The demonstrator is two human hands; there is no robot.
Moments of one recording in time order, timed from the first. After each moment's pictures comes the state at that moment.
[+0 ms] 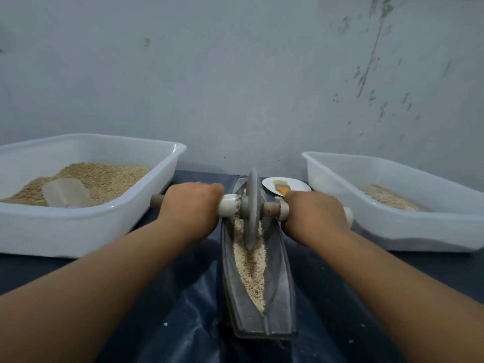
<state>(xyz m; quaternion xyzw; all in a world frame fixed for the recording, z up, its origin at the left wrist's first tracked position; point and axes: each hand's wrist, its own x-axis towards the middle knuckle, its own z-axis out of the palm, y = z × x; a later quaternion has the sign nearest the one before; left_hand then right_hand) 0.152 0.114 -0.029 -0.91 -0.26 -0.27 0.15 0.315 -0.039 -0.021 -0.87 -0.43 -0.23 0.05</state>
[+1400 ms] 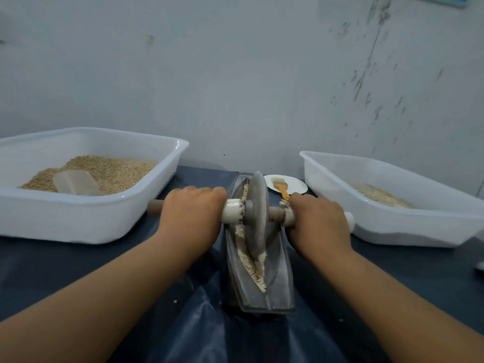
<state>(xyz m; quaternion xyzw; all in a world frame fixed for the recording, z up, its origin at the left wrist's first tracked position) 0.120 0.073 -0.031 -0.90 -0.27 -0.31 0.16 0.273 -0.076 -0.021 -0.86 -0.42 -0.28 0.08</state>
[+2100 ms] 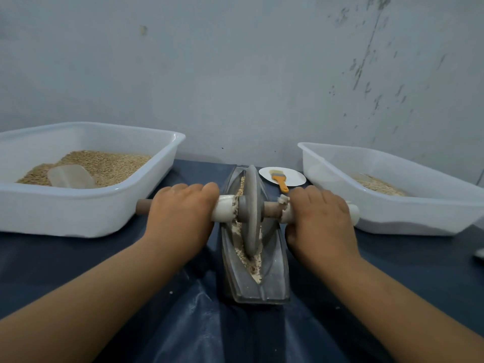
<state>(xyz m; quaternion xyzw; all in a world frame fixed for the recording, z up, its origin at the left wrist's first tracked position) 0.105 0.061 -0.034 -0.90 -0.26 -0.32 0.16 0.258 -0.097 -0.033 -0.82 -0.45 -0.33 0.13</state>
